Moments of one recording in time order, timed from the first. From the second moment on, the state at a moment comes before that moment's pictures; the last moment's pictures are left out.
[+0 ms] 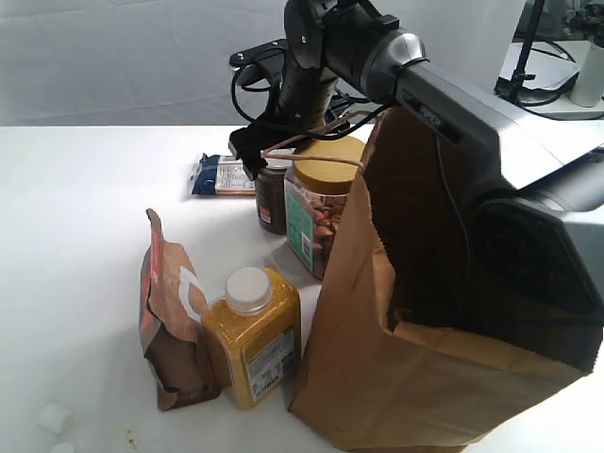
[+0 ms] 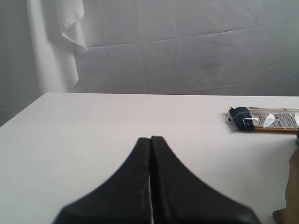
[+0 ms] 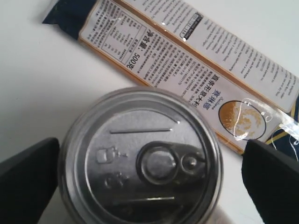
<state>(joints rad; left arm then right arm) 0.06 0.00 0.00 0.06 0.21 -0.04 0.84 2.54 -2.51 -0.01 1.21 -0.02</state>
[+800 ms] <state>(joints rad) 0.06 0.00 0.00 0.06 0.21 -0.04 0.84 2.55 -2.51 -0.03 1.17 -0.03</state>
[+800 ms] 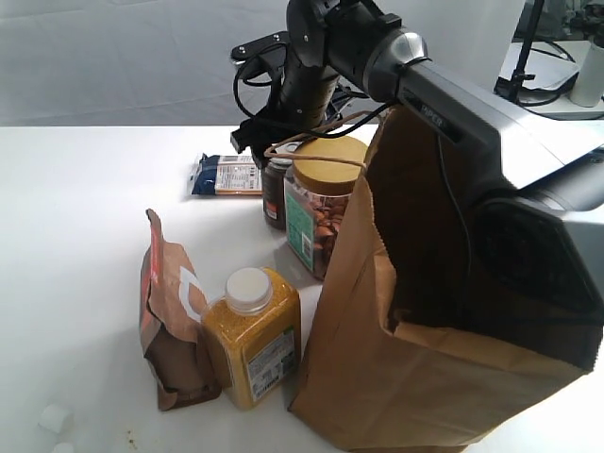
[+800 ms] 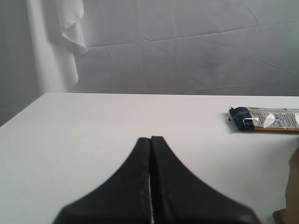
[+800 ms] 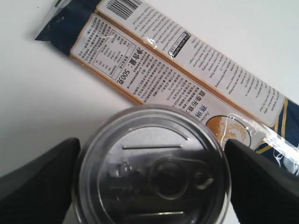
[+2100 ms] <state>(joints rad) 0.06 0.00 0.00 0.06 0.21 -0.04 0.84 2.16 -2.50 0.13 1.19 -0.04</state>
